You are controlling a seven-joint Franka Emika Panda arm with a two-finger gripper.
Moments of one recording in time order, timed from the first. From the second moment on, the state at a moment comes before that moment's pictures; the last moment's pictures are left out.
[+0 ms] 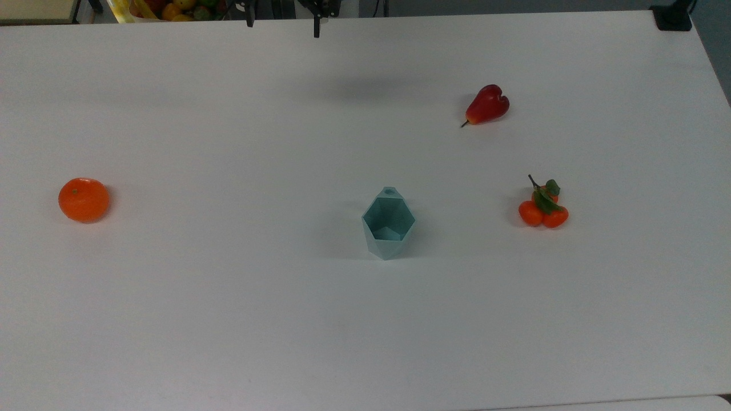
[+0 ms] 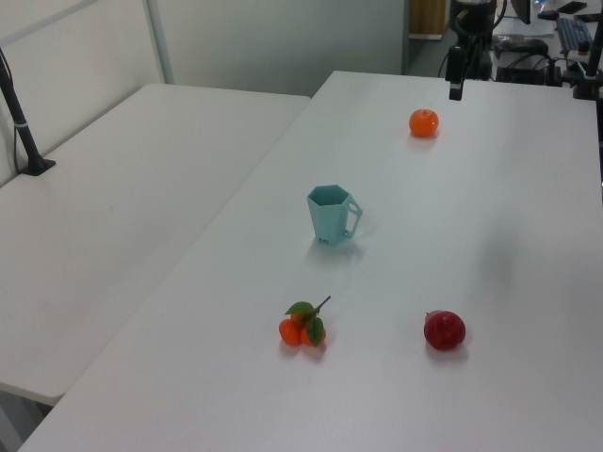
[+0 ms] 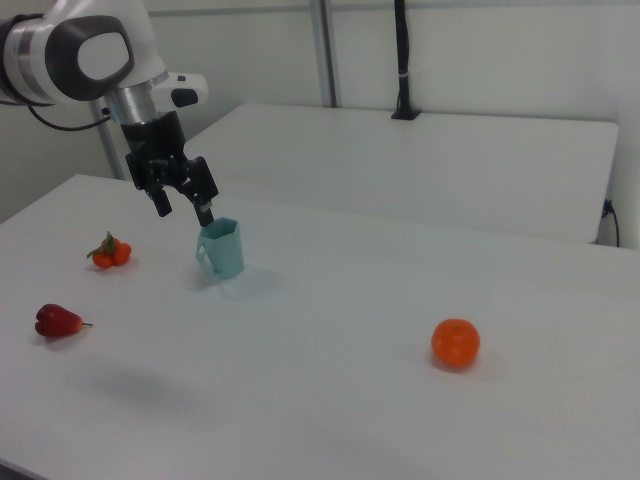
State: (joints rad) arm 0.04 -0.05 0.03 -1.76 -0.09 1.74 0.14
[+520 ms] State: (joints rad) arm 0.05 -0.02 0.03 -1.76 -0.09 1.74 0.14
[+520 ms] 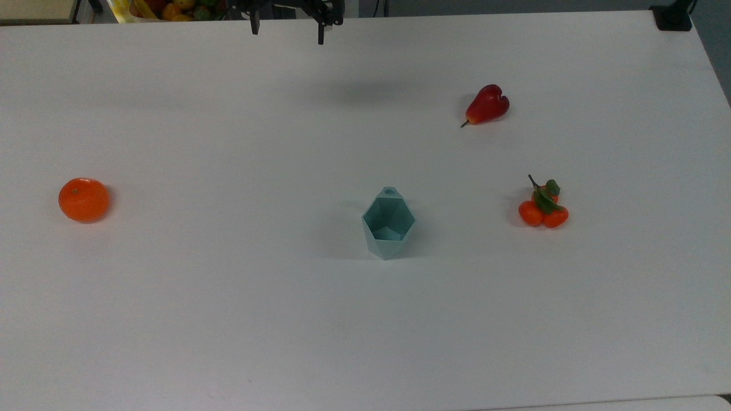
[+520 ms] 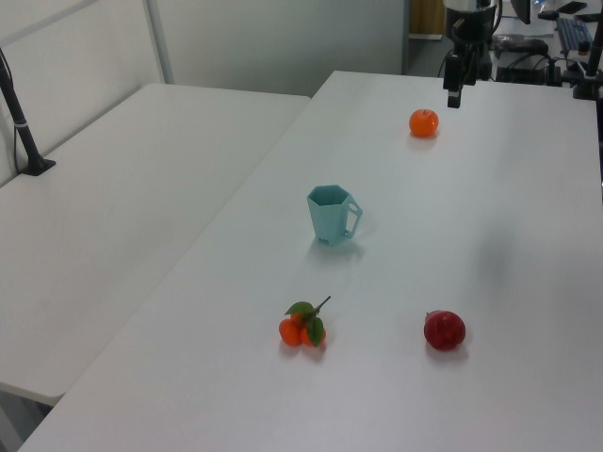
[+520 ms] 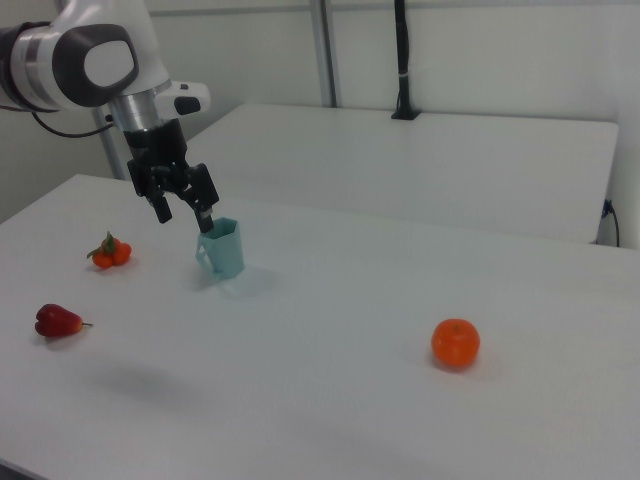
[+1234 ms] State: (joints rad) arm 0.17 0.13 0.05 -1.73 -0.09 1.97 0.20
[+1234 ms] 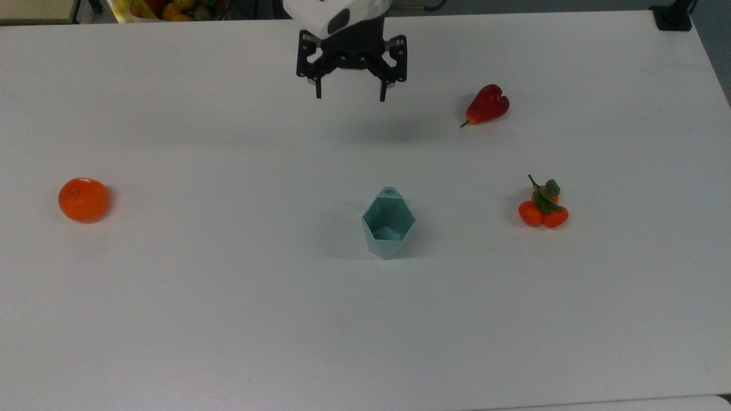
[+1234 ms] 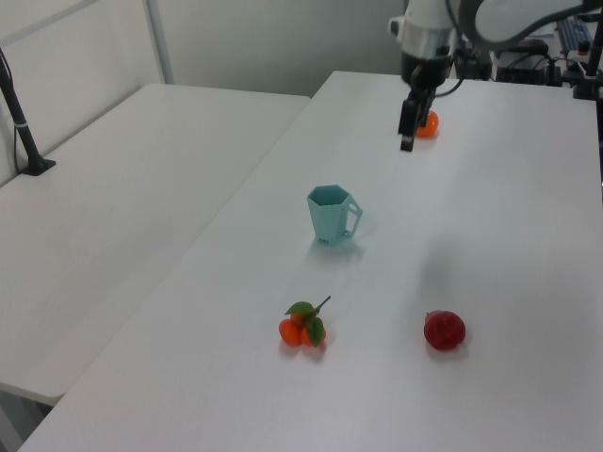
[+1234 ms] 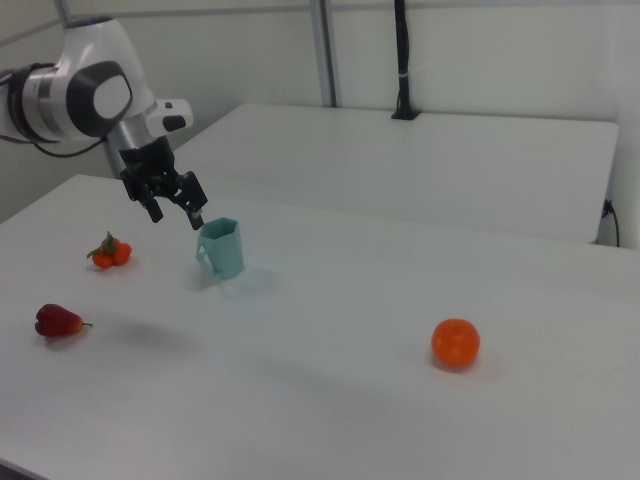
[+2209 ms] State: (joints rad) arm 0.23 0.48 0.05 -1.66 -0.18 2.31 0.35
